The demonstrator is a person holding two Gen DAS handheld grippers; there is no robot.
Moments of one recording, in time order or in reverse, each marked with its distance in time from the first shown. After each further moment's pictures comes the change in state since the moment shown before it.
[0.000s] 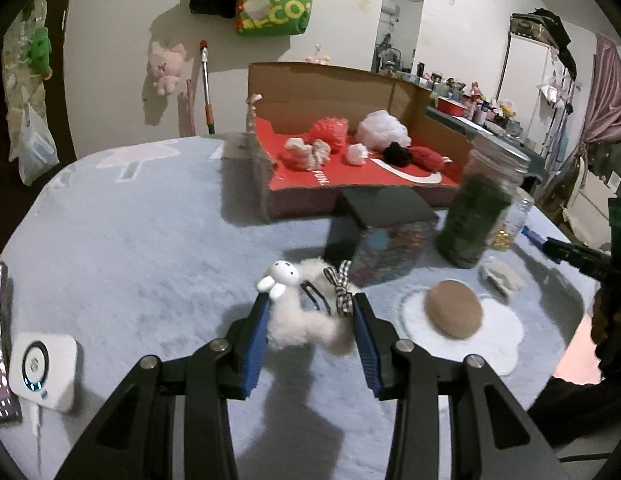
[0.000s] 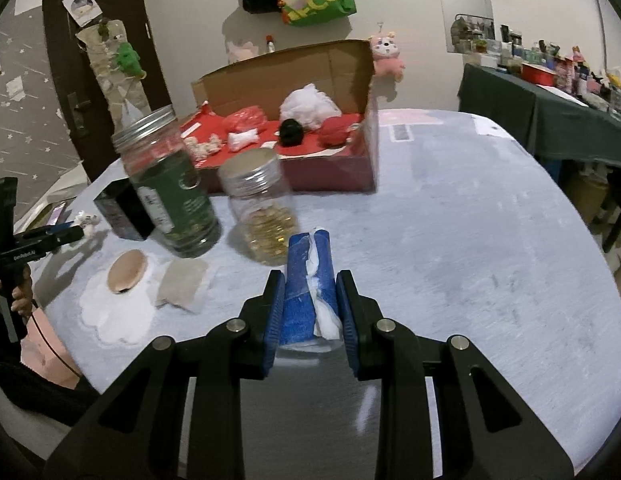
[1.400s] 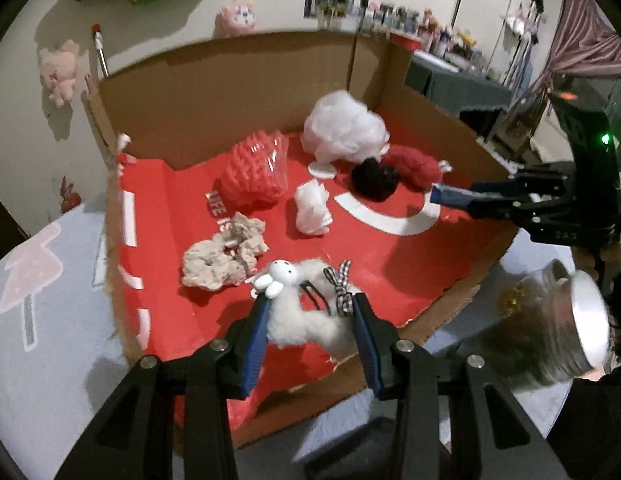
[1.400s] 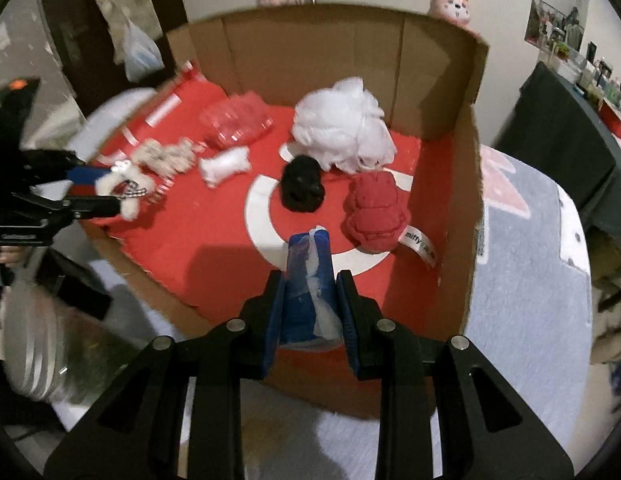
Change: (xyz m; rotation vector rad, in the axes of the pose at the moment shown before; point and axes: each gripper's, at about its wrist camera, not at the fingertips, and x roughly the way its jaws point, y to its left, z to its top) left arm 0.145 -0.042 0.156 0.203 0.309 -0.161; right arm 0.152 0.020 0.163 -0.209 0.345 0.017
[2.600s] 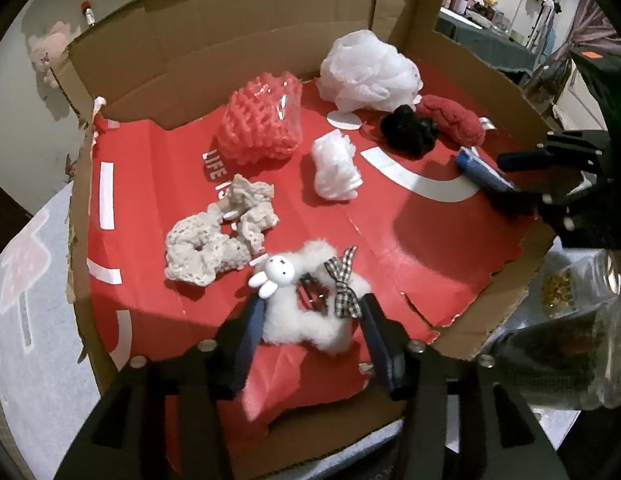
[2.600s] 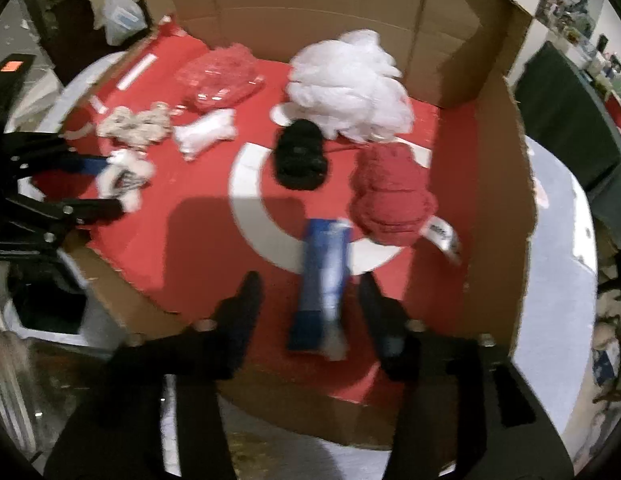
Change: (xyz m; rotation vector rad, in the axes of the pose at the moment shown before) left arm 0.033 0.004 0.003 0.008 0.136 0.066; right arm 0.032 0.008 0.011 -0.007 0.138 -0.014
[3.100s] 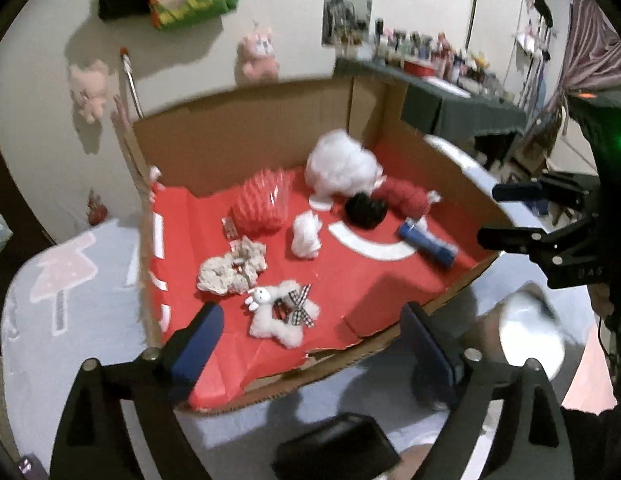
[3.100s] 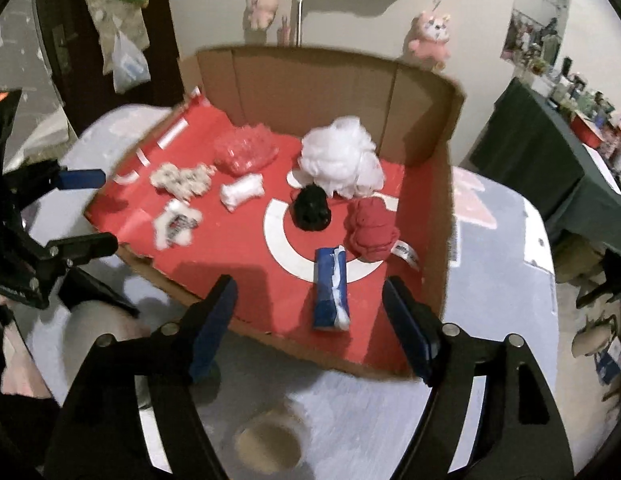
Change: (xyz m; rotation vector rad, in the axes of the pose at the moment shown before) left arm -0.097 -0.032 -0.027 -0.054 -0.292 0.040; right arm -0.092 0.023 -0.024 0.045 -0.226 -0.064
